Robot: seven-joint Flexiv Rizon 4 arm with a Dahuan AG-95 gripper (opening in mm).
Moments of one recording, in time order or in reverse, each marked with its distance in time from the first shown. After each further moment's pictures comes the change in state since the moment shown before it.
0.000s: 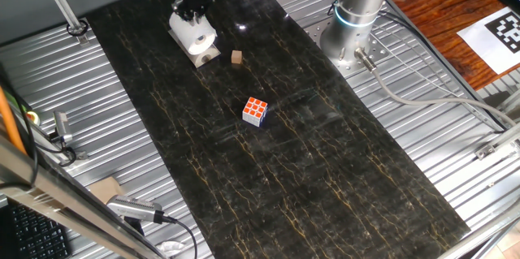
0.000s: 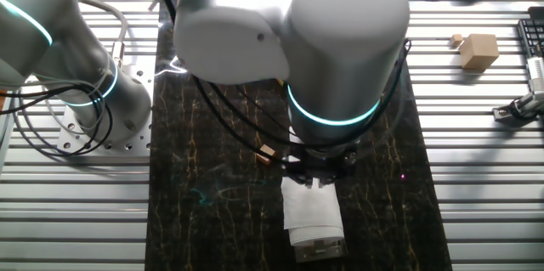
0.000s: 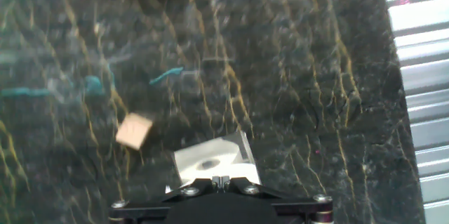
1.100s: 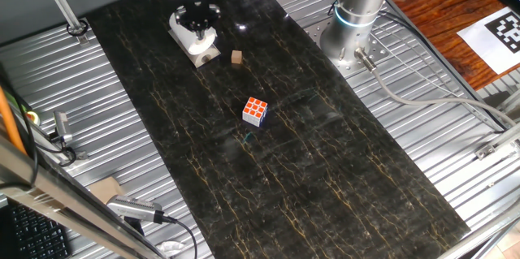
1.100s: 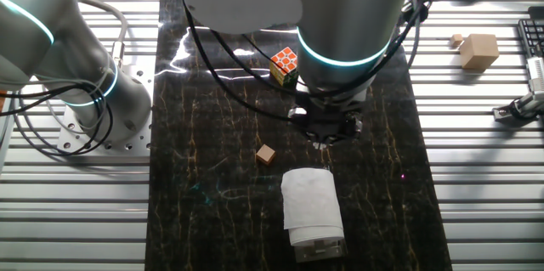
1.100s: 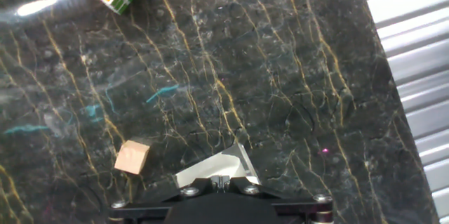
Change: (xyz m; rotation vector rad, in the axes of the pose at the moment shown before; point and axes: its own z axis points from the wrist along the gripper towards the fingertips) arm -0.063 -0.011 -0.033 0.002 -0.017 0.230
